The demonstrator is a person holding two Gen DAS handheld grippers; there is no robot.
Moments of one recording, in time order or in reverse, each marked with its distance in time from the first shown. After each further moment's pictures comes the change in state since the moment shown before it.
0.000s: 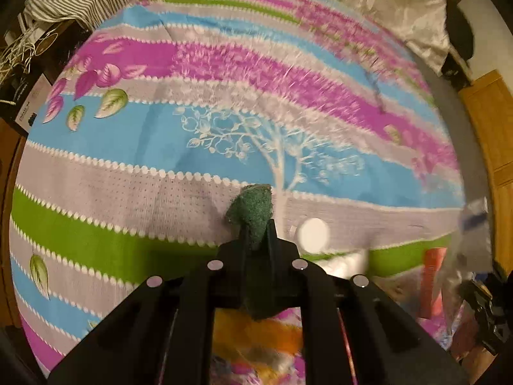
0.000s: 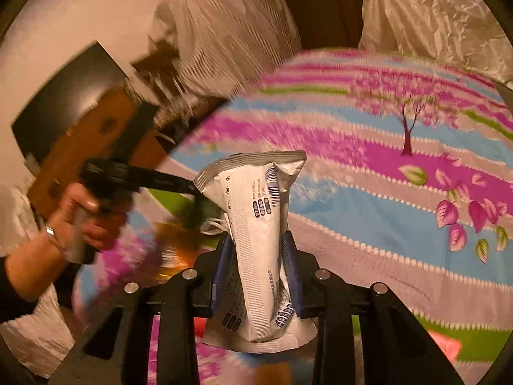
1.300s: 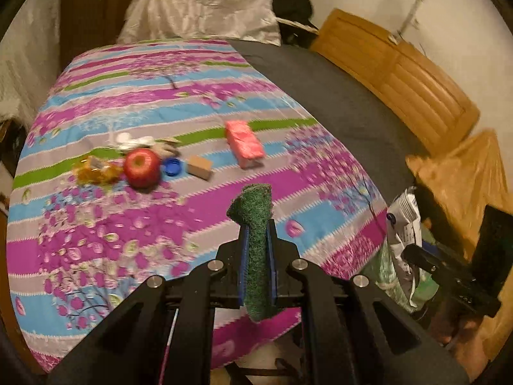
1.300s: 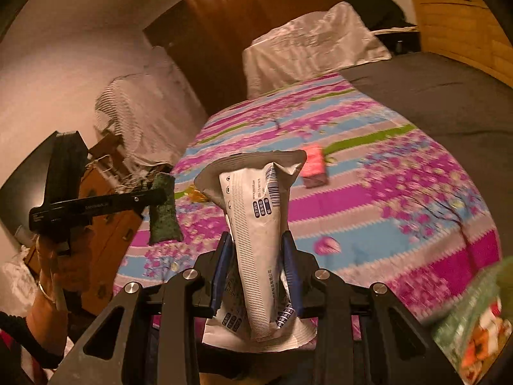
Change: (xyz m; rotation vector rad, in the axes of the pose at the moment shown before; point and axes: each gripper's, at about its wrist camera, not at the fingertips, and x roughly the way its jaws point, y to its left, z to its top) left arm -0.199 -0.181 -0.342 0.521 -0.169 -0.256; right arm -0.347 0.211 -0.353 0.384 -0.323 -0.371
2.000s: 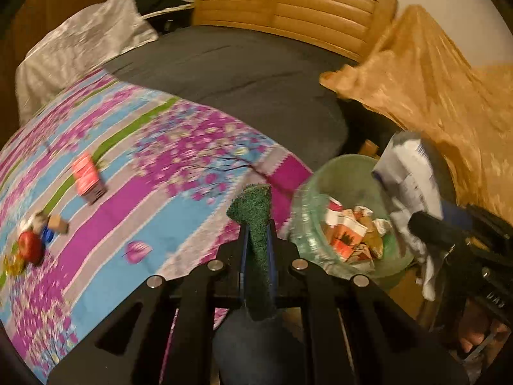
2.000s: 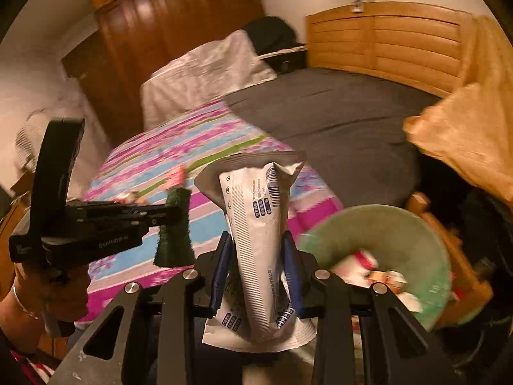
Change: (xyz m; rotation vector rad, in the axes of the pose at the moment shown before) left arm 0.097 -0.264 -0.040 0.459 0.099 -0.119; right arm -0.160 -0.129 -0.063 0.153 -0.140 -0.447
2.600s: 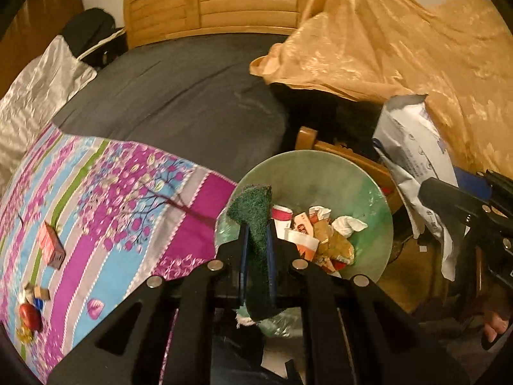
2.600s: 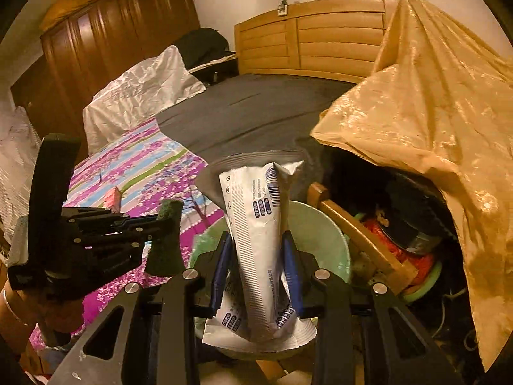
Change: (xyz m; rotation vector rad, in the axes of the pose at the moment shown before) left arm 0.050 -0.126 0.030 0.263 0.018 -0.041; right arm -0.041 -0.110 -0.010 0.129 -0.031 -0.227
